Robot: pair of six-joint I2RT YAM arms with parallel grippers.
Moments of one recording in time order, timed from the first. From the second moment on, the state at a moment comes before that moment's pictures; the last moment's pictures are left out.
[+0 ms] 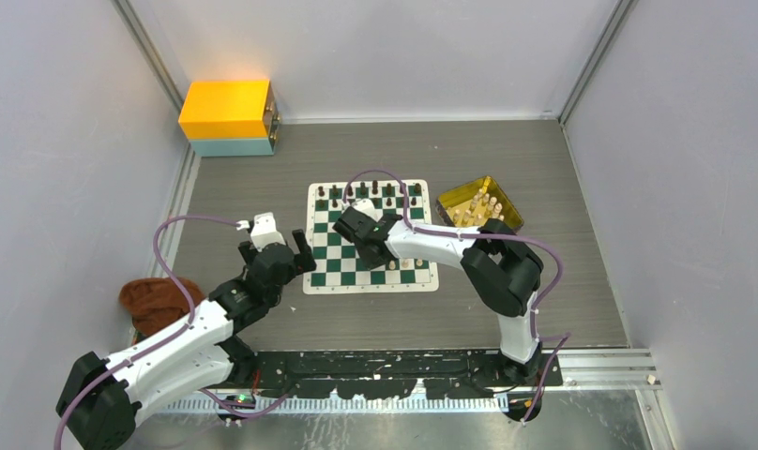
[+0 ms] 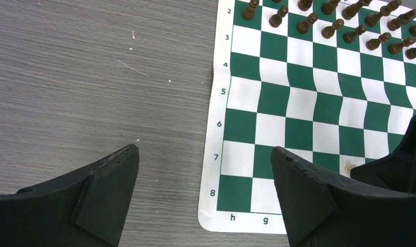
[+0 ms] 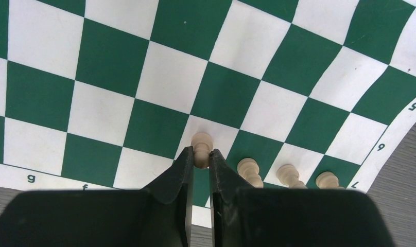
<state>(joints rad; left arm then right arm) -0.70 0.83 0.41 -0.15 -0.63 -0.61 0.96 1.92 1.32 -0.58 0.34 0.50</state>
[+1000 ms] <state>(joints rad) -0.70 0.82 0.40 -0.15 -0.63 -0.61 0.96 1.92 1.30 -0.58 0.36 0.52</state>
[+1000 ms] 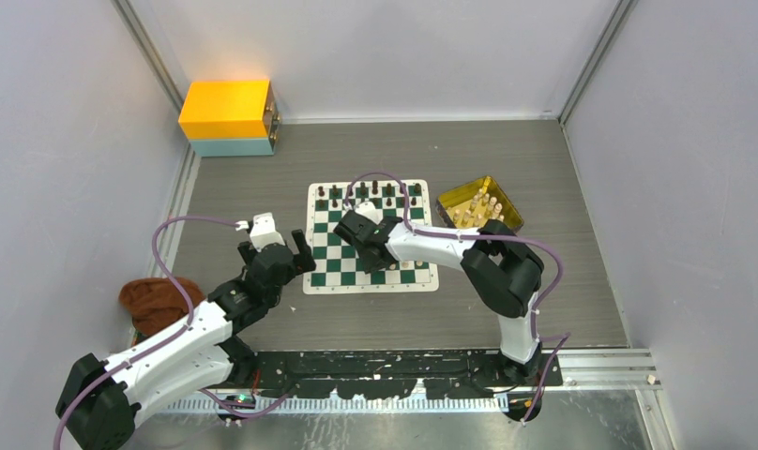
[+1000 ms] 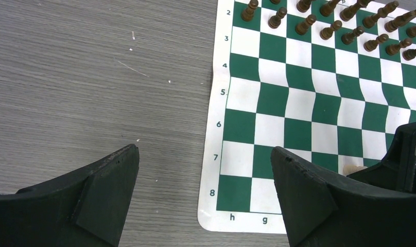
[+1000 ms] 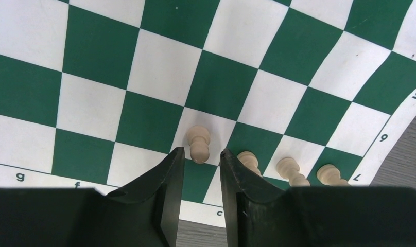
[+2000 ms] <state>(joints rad) -0.70 0.92 0.45 -0.15 -0.63 -0.61 0.80 1.69 1.40 -0.63 0.58 0.49</state>
